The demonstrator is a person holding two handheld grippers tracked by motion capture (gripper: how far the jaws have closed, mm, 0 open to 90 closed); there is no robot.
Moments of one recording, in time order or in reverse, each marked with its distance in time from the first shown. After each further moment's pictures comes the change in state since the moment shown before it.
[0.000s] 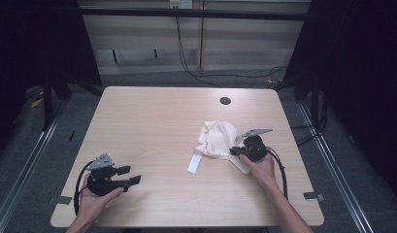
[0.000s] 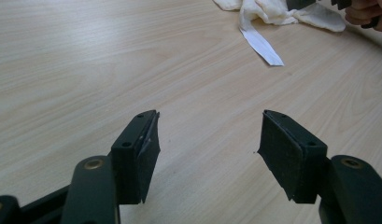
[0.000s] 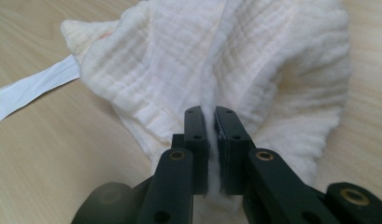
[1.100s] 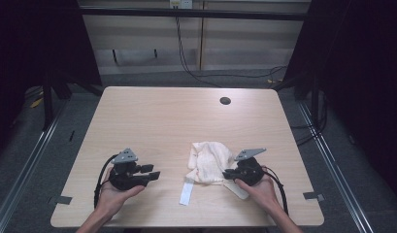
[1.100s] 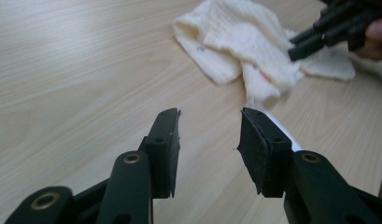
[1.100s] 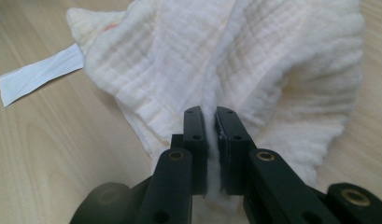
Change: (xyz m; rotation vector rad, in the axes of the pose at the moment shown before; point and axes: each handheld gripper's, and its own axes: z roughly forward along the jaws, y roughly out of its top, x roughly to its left) left arm -0.038 0.037 0.038 0.021 -0.087 0.018; right arm 0.067 -0.033 -0.025 0.077 0.113 -0.130
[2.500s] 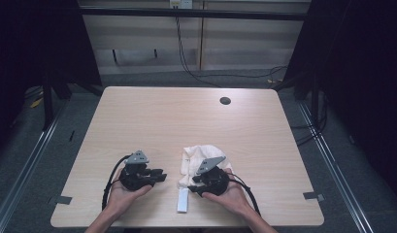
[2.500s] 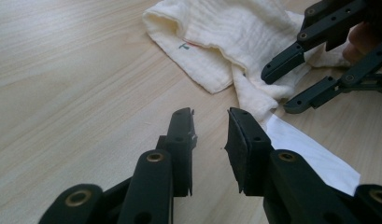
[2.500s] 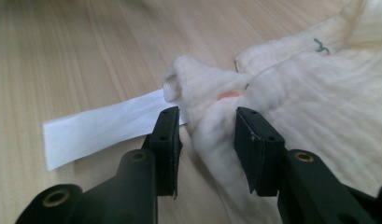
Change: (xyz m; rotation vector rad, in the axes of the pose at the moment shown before) left arm 0.001 -0.009 0.023 0.081 -0.035 0.053; right arm 0.078 0.037 0.053 0.006 0.114 -0.244
